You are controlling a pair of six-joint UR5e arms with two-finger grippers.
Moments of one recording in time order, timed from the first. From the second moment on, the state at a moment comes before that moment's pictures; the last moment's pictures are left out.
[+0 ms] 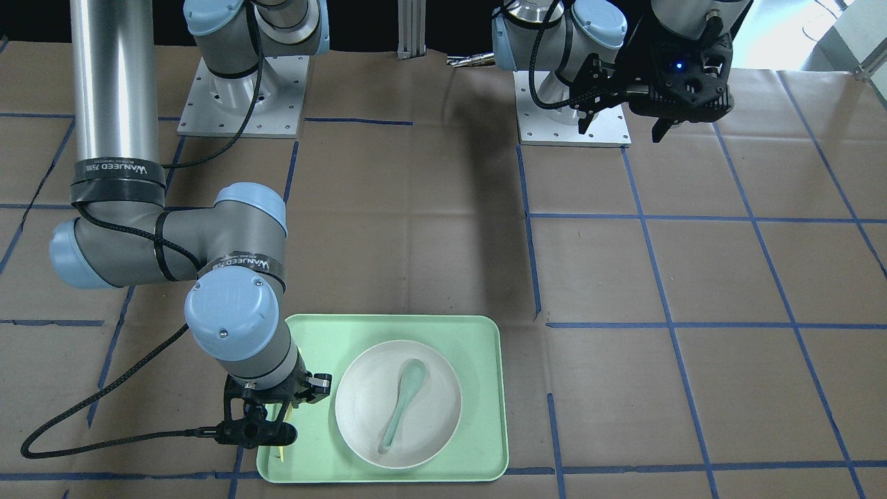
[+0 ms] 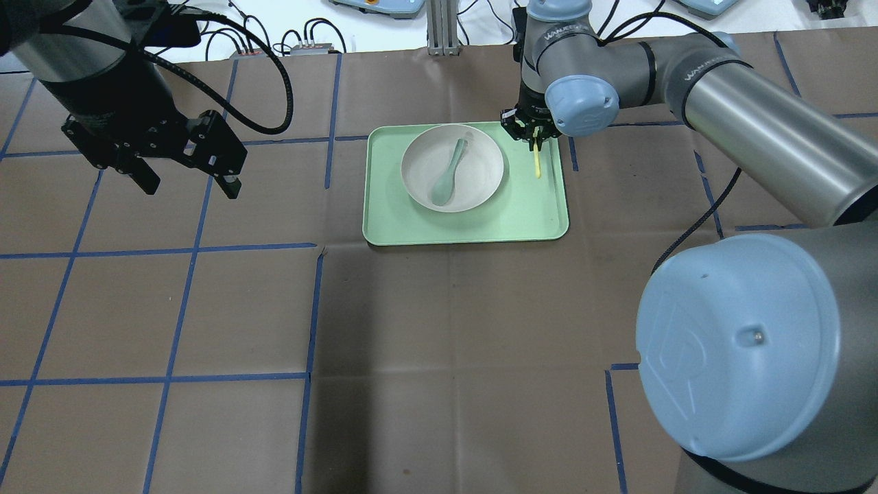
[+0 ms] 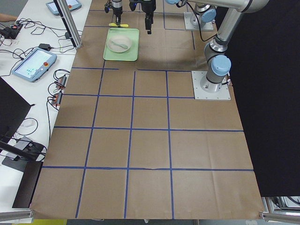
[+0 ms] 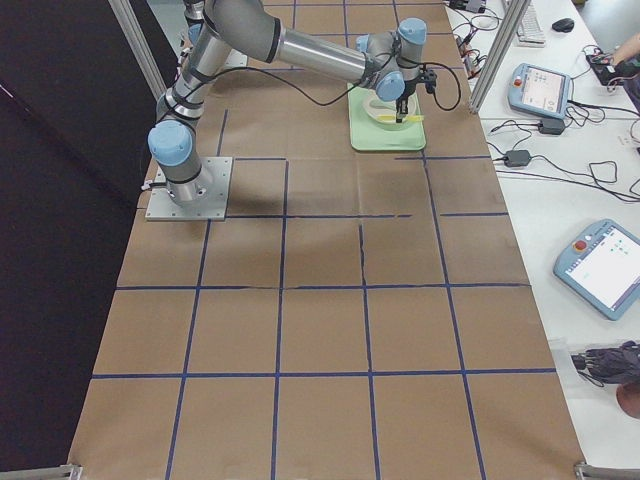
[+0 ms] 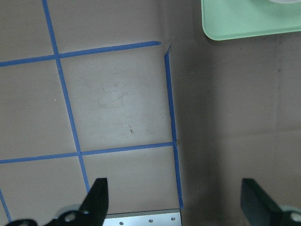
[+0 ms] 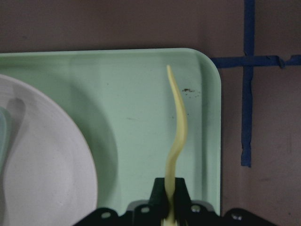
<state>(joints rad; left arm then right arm) -1.53 -1.52 -1.50 -1.79 1.58 0.15 1.69 -0.93 1.38 -2.06 -1.59 0.15</state>
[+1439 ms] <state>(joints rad) -1.53 -1.52 -1.50 -1.79 1.58 0.15 1.68 -0.91 1.36 -2.05 -1.58 0.14</state>
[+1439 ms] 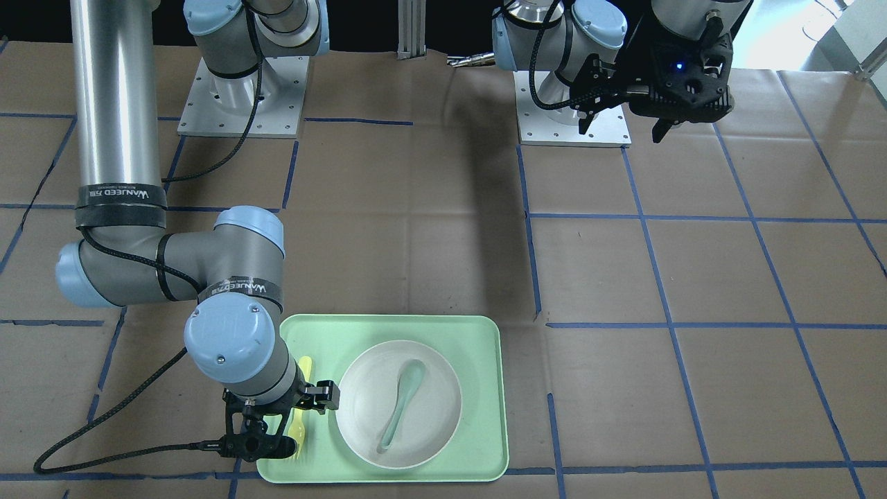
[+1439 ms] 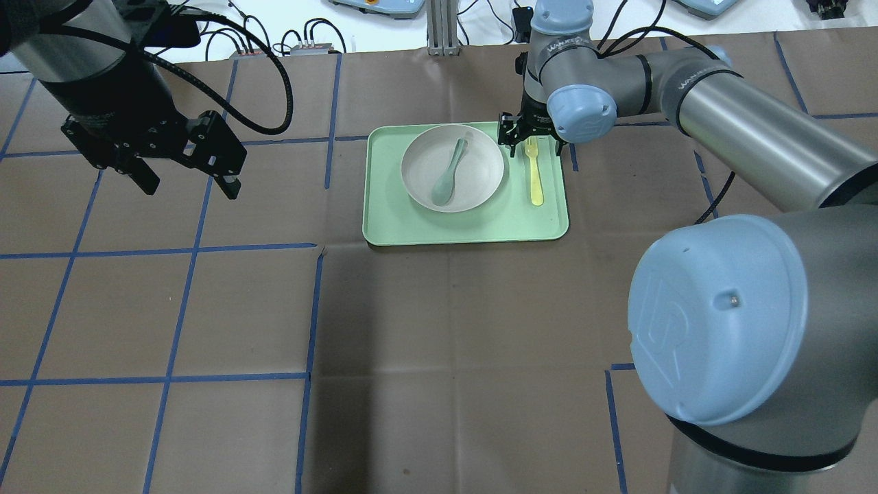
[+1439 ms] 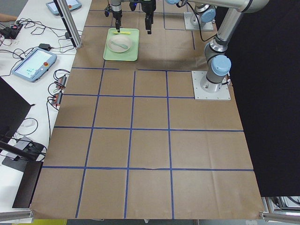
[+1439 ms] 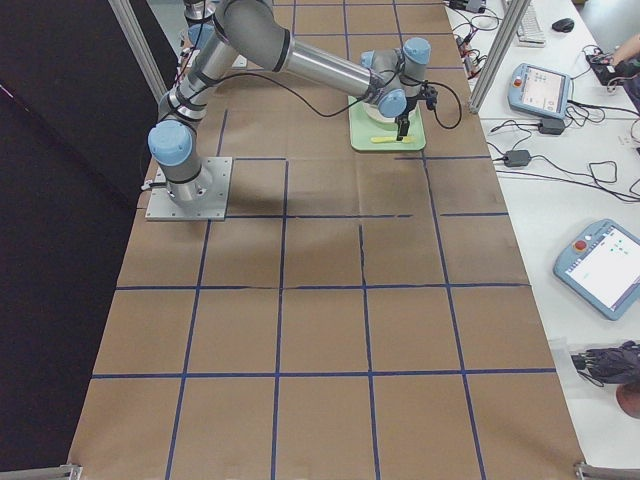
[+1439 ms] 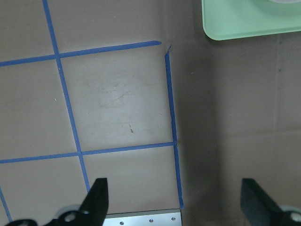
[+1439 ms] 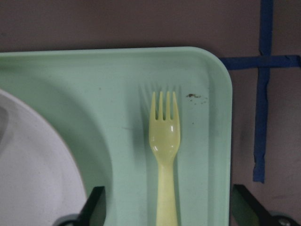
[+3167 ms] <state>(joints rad) -1.56 -1.52 -1.50 -1.79 1.58 0.16 1.58 -1.51 1.58 -1.66 -1.59 -0.02</state>
